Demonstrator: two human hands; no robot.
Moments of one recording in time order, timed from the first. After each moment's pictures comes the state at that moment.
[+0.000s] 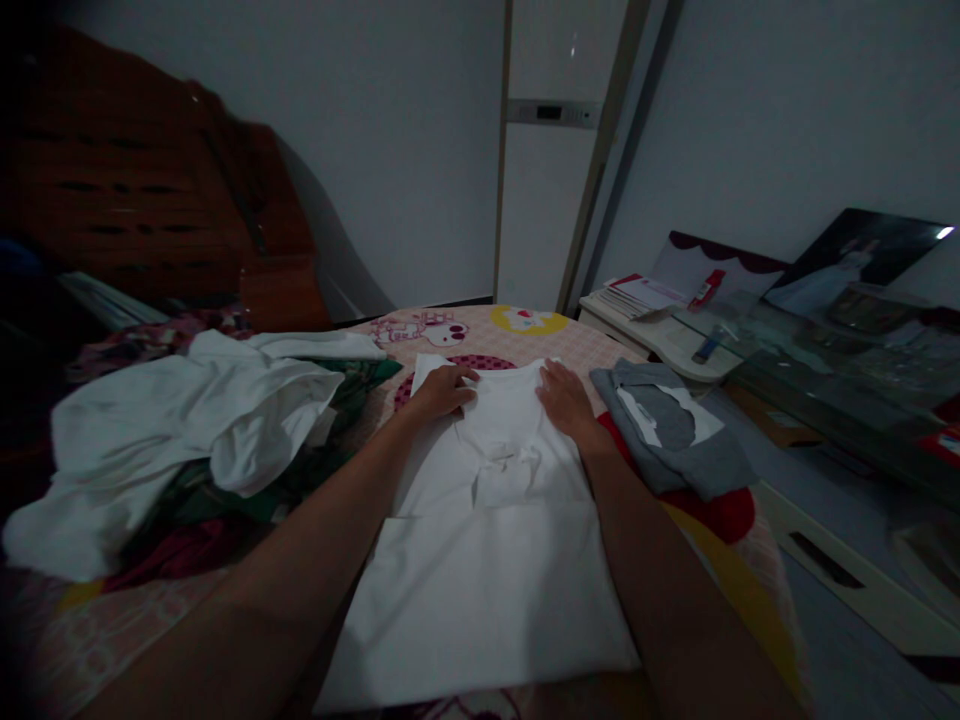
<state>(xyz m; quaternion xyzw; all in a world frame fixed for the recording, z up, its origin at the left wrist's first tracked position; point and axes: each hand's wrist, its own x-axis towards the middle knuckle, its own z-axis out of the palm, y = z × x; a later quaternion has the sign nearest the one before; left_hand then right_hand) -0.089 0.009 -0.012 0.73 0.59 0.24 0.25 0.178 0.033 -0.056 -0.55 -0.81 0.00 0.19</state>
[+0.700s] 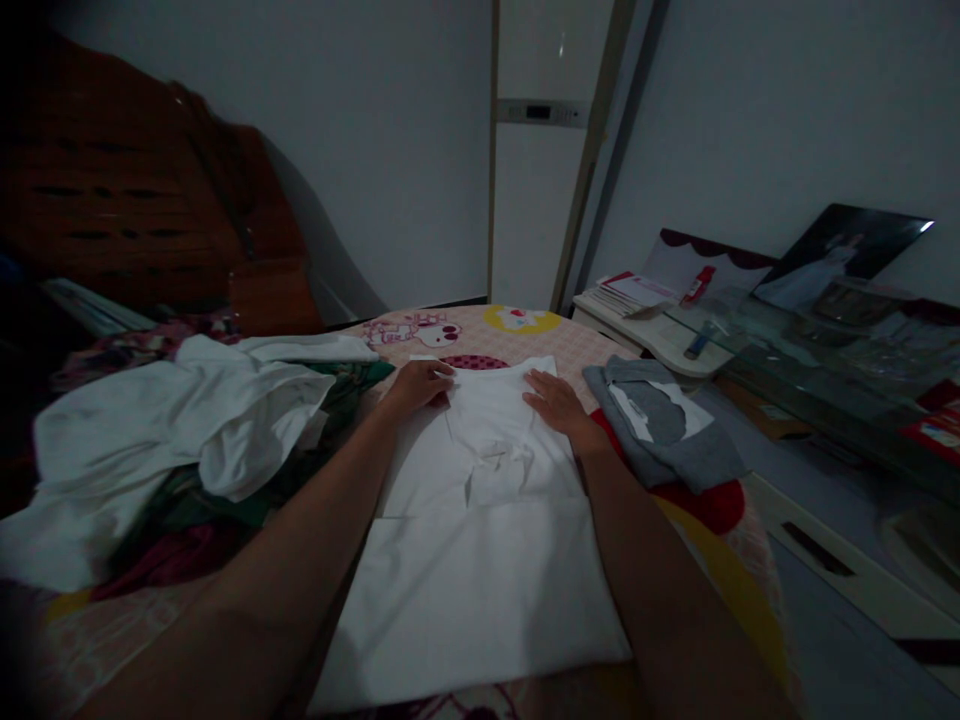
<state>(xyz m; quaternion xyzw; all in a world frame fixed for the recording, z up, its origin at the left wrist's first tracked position) -0.107 0.015 -0.011 0.65 0.63 0.30 0.30 0.176 0.023 -0.049 -0.53 -0.81 0.12 0.22</state>
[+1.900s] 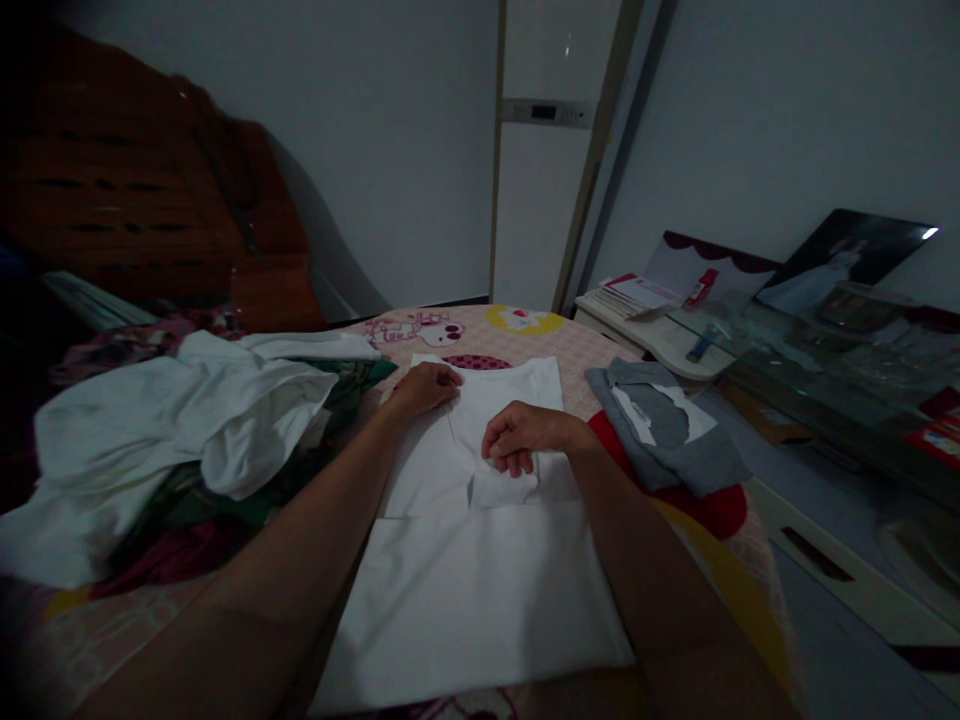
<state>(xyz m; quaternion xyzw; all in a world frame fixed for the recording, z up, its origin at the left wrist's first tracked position) -0.109 0.019 -0.014 0.72 0.61 0.25 0.22 0.127 -0.025 0.006 -0.30 -0.69 0.66 0.02</state>
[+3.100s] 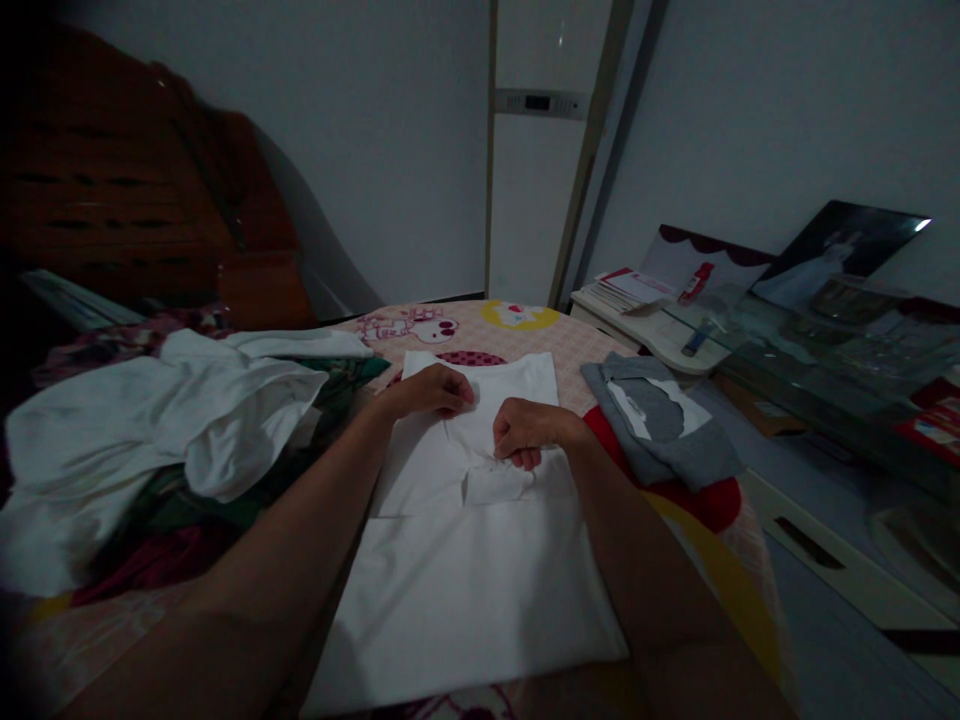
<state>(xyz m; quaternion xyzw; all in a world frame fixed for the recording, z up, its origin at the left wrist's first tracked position) -0.099 0.015 -0.003 0.73 0.41 0.22 0.50 0.132 -0.026 0.021 -0.41 -0.72 0.55 -0.05</state>
